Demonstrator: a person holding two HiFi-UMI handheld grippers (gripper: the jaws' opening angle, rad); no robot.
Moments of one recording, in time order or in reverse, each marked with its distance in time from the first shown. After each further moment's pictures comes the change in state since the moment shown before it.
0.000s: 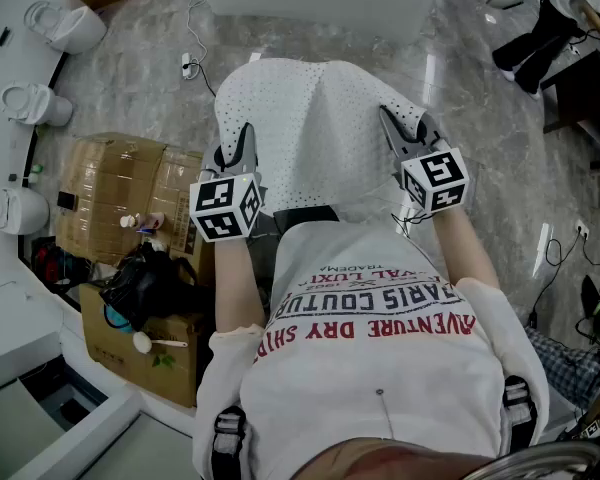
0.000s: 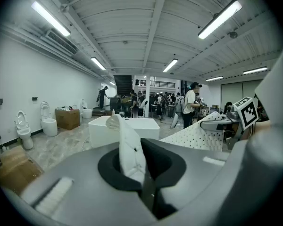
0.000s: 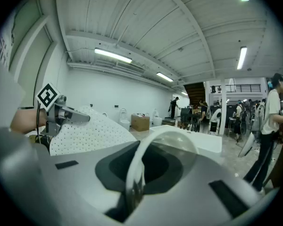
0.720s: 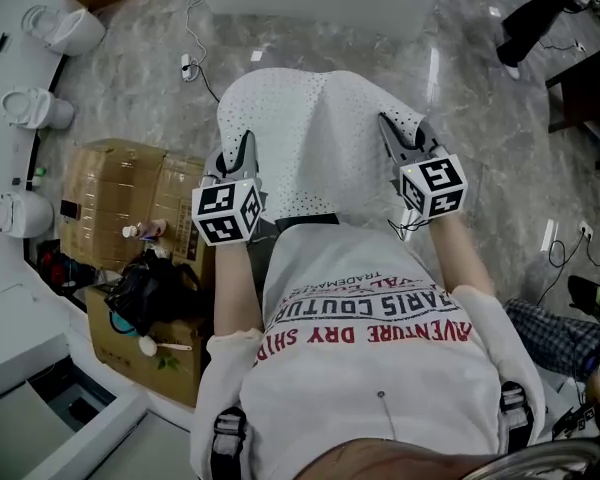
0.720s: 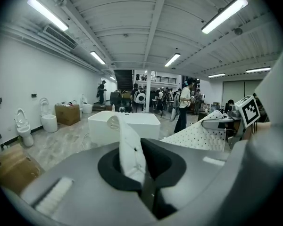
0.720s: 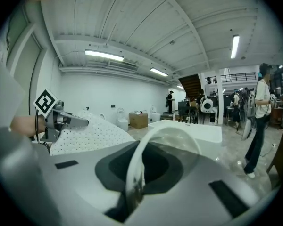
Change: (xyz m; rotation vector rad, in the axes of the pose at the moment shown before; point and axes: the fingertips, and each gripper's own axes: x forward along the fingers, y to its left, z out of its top) left arm 0.038 -0.003 -0.006 -0.011 0.069 0.006; right arm 0.017 -0.032 -0.017 0.106 0.038 -0.004
